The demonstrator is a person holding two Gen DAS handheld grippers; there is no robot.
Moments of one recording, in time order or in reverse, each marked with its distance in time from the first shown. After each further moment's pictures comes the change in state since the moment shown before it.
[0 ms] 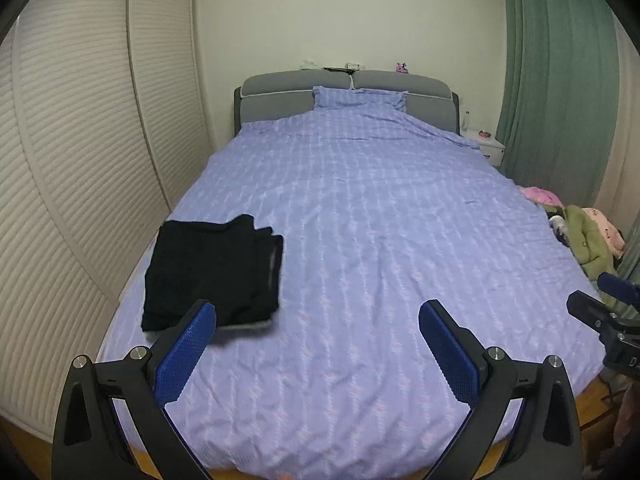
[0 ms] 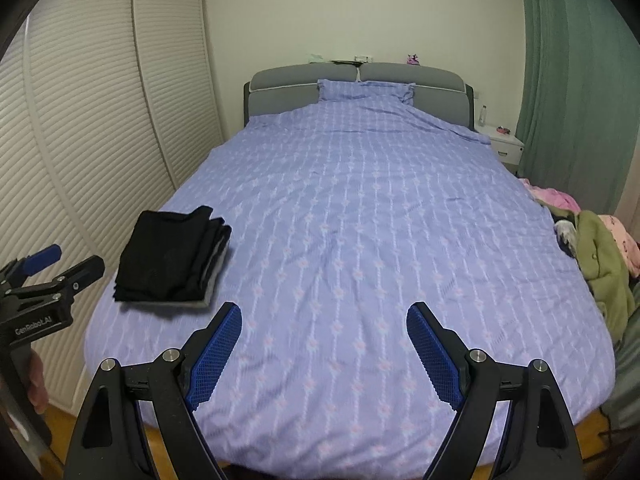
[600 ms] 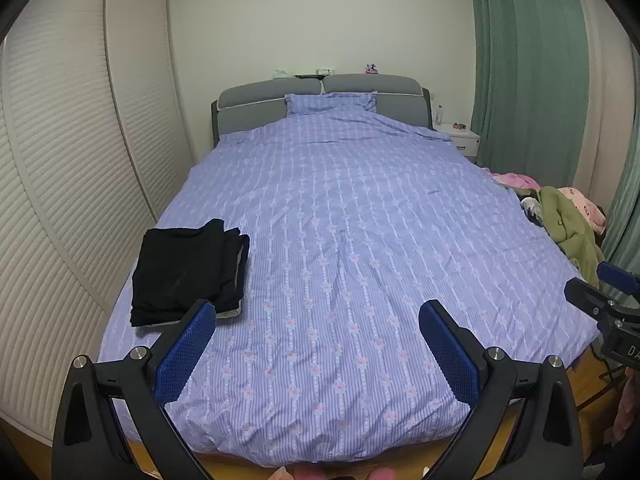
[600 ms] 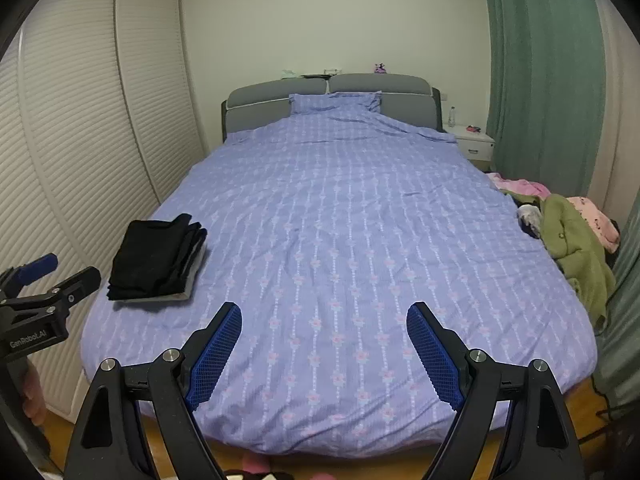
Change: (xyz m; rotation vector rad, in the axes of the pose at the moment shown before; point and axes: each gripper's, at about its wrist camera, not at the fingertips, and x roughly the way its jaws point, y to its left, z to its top) left arm -0.061 -0.077 -0.025 0.077 -0.019 -0.038; right arm -0.079 -0.067 -0.045 0.059 -0.055 -0.051
